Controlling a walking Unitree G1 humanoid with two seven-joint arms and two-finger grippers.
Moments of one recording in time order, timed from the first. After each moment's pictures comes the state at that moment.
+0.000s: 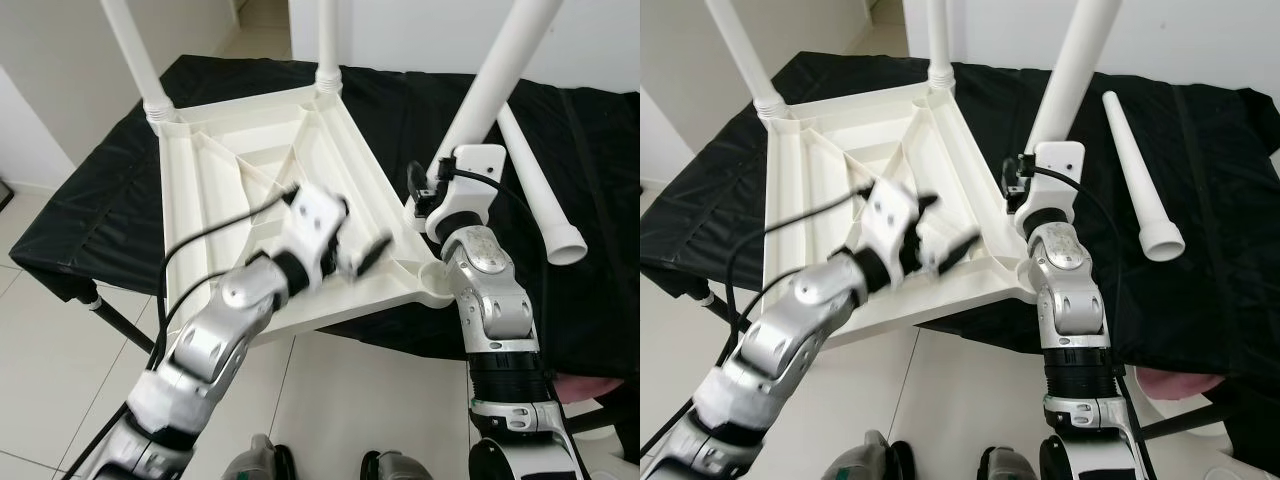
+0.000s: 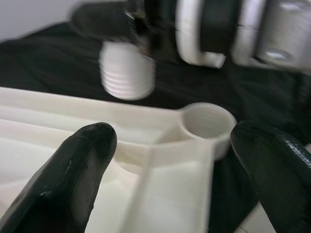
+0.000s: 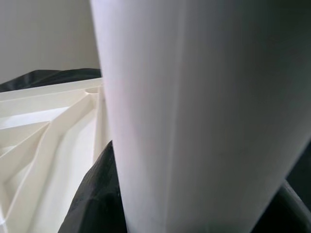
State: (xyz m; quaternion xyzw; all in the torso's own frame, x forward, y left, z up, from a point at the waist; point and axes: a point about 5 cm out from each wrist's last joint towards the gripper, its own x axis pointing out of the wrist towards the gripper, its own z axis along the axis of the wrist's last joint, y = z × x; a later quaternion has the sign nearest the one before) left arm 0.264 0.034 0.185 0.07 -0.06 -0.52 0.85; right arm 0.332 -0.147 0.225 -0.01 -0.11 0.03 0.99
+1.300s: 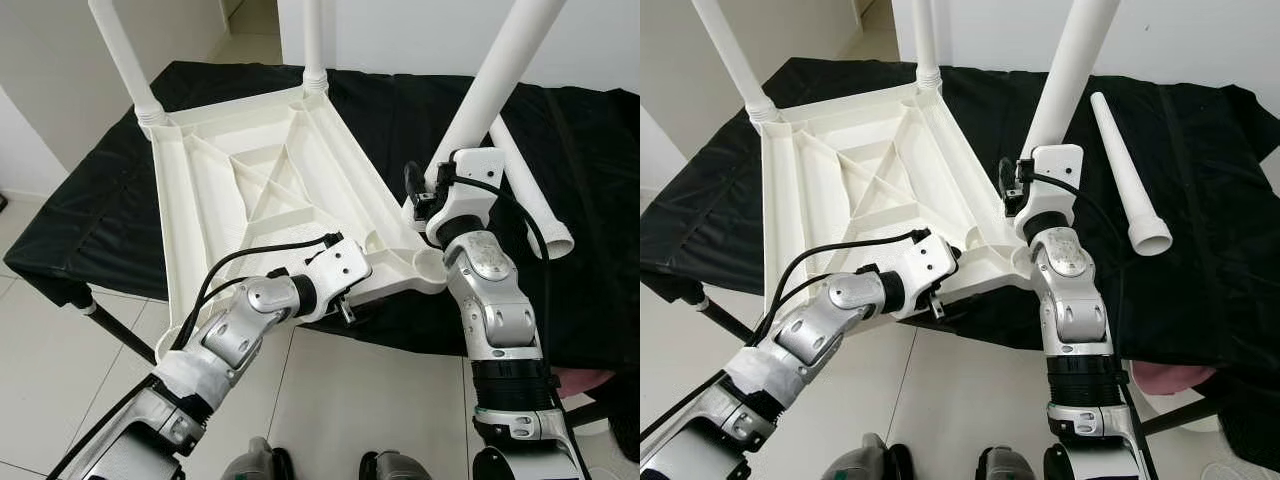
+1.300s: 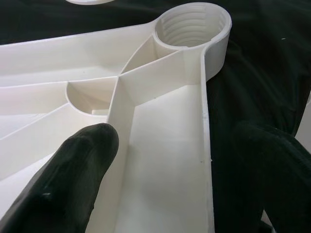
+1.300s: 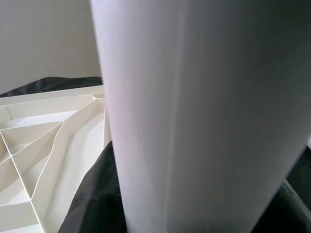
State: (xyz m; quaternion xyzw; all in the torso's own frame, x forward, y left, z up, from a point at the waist) left arm 0.303 0.025 0.148 0.21 0.01 -0.52 0.83; right arm 0.327 -0.143 0.225 -0.03 -0.13 0.07 0.99
